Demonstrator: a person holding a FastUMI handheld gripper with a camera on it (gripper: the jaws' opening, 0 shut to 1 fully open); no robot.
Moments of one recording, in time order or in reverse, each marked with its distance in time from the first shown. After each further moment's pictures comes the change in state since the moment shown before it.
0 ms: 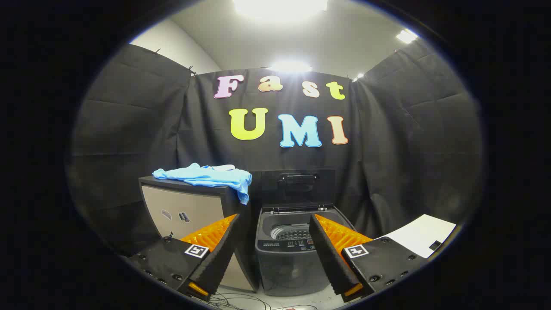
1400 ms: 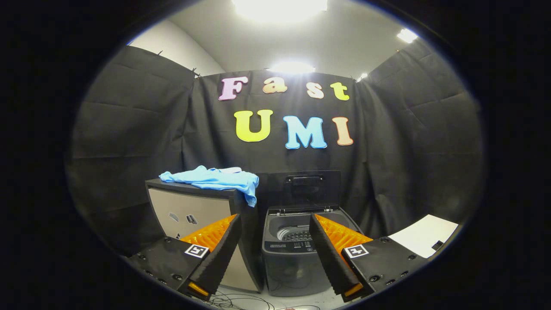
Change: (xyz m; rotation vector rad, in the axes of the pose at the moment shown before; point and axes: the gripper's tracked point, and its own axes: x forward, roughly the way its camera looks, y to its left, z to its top) arm 0.002 0.014 0.015 0.006 -0.012 0.039
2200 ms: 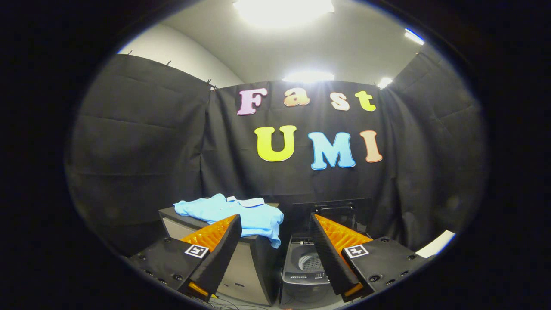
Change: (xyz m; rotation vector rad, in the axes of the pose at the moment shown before) arm 0.084 0.045 0.099 -0.001 -0.076 0.173
